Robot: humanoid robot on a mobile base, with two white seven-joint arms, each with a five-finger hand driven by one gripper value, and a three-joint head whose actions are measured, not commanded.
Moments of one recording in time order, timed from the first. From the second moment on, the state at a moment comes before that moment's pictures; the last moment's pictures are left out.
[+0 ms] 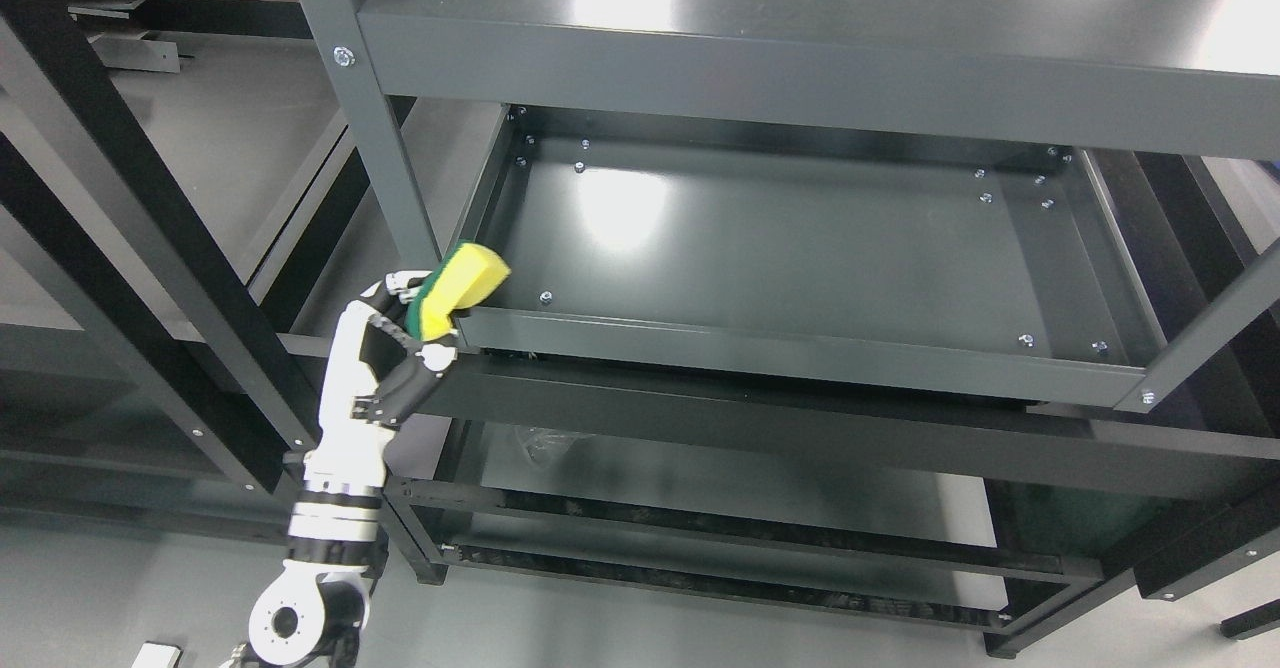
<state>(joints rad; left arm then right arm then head) -0.09 0.00 0.03 -1.66 0.19 -0.30 -0.12 -0.07 0.00 -0.21 0.00 -0.11 0.08 -0.07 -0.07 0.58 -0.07</state>
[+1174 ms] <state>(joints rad) -0.06 0.00 -0.03 -1.71 0.21 -0.29 -0.03 -0.07 0.00 -0.21 0.00 -0.11 0.08 -0.07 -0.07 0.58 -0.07</state>
